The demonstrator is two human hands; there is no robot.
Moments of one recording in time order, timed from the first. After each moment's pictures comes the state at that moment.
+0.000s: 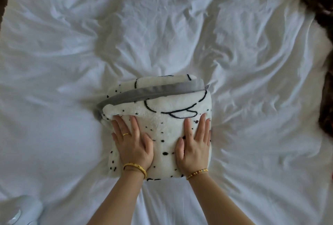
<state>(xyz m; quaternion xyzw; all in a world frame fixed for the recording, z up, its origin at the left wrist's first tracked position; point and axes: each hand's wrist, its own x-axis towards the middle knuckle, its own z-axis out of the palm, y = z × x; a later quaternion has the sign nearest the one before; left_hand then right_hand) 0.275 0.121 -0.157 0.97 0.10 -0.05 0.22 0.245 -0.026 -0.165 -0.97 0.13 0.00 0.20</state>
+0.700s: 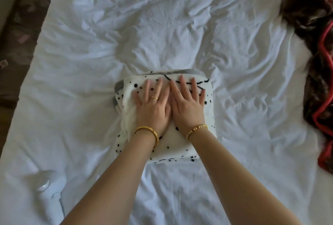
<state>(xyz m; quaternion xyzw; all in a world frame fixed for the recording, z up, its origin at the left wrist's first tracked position) 0.316 0.110 -0.084 0.98 -0.12 -0.03 0.13 0.307 -0.004 -0.078 -0.97 0.01 0.03 0.23</state>
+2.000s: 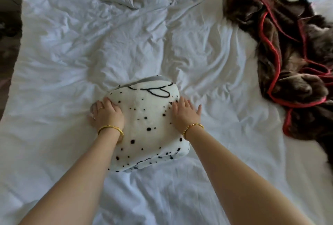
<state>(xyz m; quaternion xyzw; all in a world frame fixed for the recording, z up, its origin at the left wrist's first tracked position) 0.332 0.123 -0.061 0.97 0.16 -0.09 0.15 0.269 -0.074 -0.088 -0.93 0.21 0.15 0.28</state>
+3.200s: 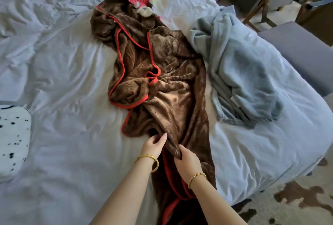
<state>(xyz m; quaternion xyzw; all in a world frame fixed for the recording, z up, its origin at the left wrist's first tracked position) 0.033 -0.407 -0.078 0.81 0.06 -0.40 0.42 -0.067 -0.495 -0.088 -0.85 0.33 0.10 0.40</state>
